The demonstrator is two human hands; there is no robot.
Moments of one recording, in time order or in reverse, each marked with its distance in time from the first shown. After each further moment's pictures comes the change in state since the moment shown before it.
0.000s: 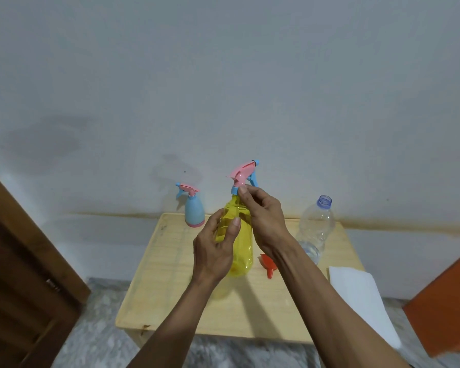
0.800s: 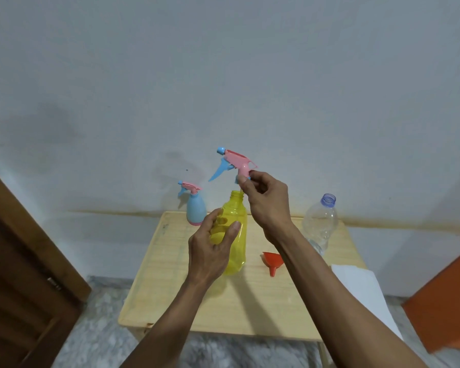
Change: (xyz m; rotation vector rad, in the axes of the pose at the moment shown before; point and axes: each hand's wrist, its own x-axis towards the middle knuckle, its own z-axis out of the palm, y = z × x) left_hand 0.005 -0.015 -0.018 0.098 0.009 0.016; right_hand 0.006 -0.020 0.017 -0.344 0.175 -0.167
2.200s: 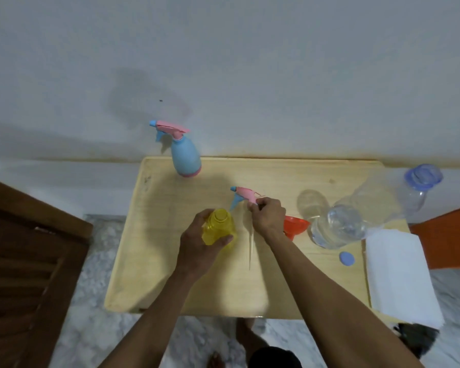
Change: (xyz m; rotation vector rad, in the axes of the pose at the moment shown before) left_hand 0.061 -0.201 0.033 0.121 -0.264 -0.281; right_hand 0.077 0.286 0.026 -0.584 -0.022 0.528
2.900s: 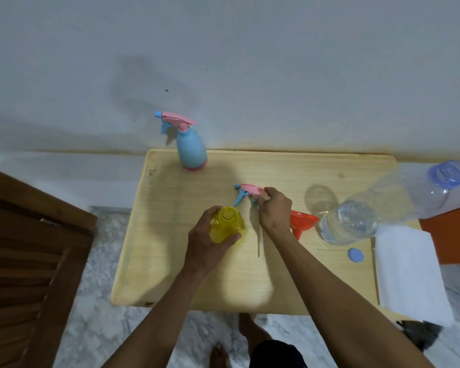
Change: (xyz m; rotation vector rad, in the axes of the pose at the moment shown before) left_hand 0.001 -0.013 0.003 0.079 0.006 -0.002; right_hand -0.001 -0.005 0.005 -0.098 0.004 -0.119
